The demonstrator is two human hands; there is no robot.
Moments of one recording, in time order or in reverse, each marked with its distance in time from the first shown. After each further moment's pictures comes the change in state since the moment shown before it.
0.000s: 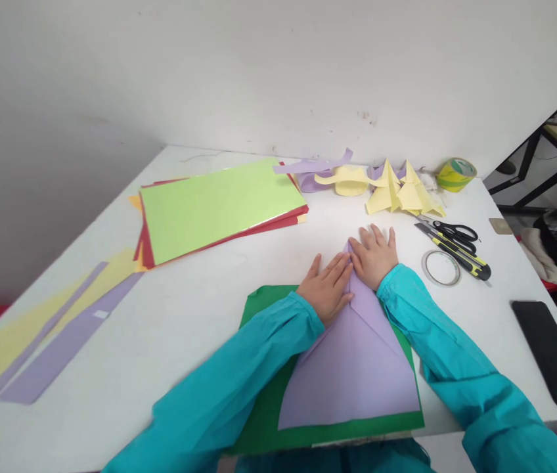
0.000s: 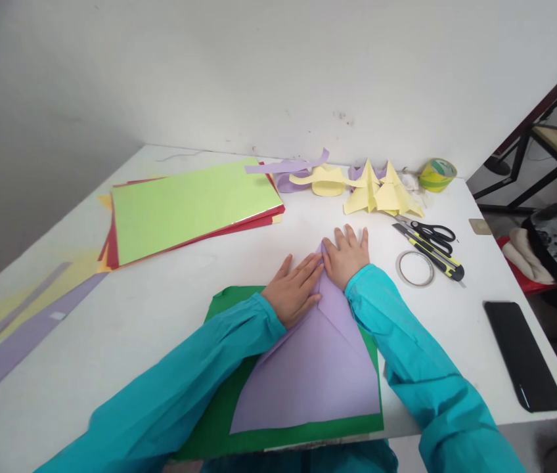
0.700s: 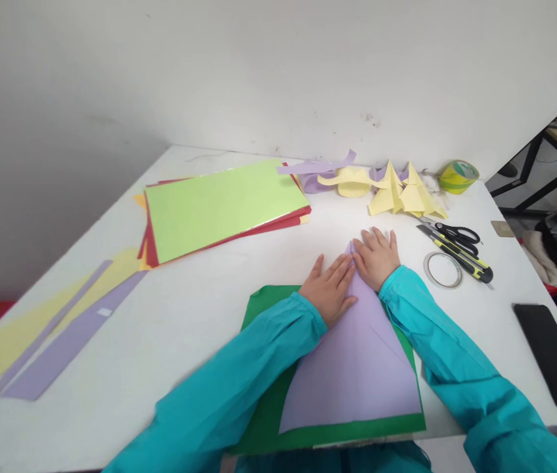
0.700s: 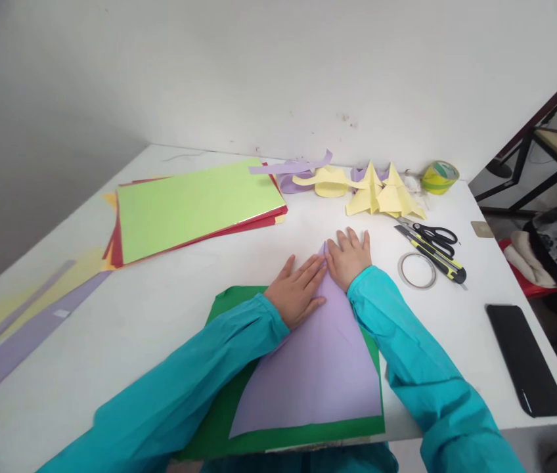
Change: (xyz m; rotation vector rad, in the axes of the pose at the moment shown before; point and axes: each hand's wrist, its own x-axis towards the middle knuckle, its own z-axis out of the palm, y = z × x) left_hand 0.000 0.004 -0.016 0.068 -0.063 0.019; right_hand 0.000 0.000 0.001 0.020 -0.029 0.021
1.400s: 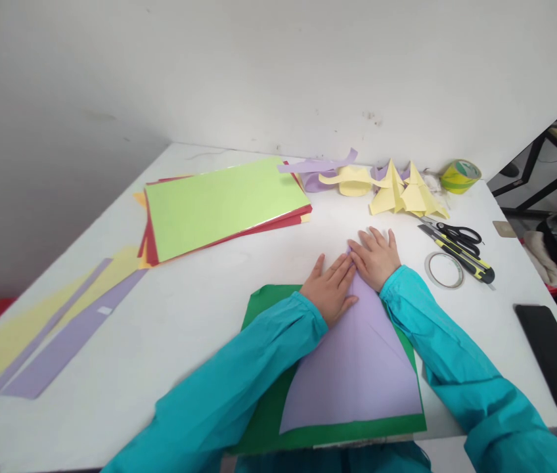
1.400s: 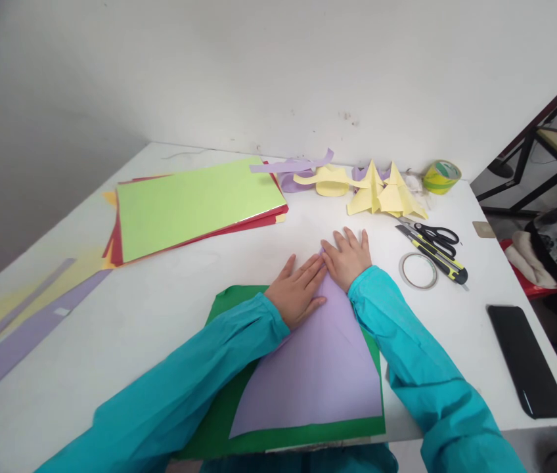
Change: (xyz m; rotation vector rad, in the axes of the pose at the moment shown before) left_hand 0.000 0.001 0.000 0.007 -0.006 -0.003; right_hand -0.001 0.001 0.001 -0.028 0.034 -0.073
